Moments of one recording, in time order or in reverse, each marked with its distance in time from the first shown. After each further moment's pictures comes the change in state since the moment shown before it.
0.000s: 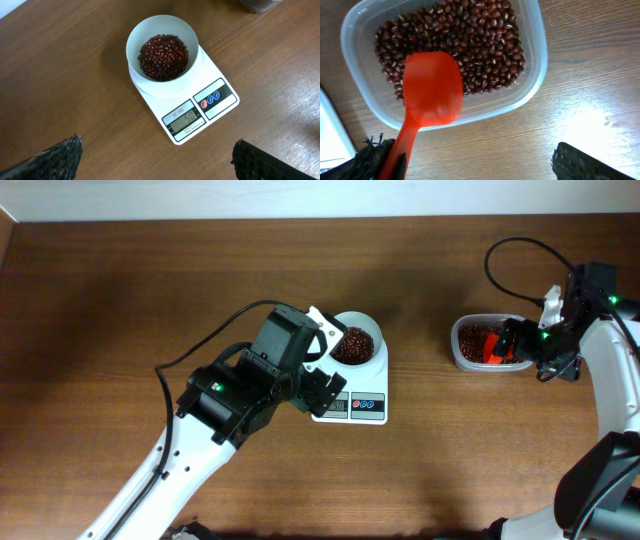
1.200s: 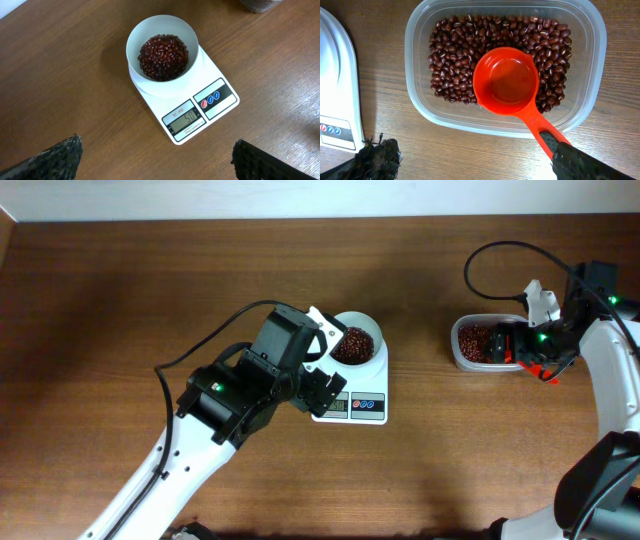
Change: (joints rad) left arm 0.000 0.000 0.000 0.000 0.000 0.000; right arm 0.000 0.000 -0.002 0.032 -0.144 -0.322
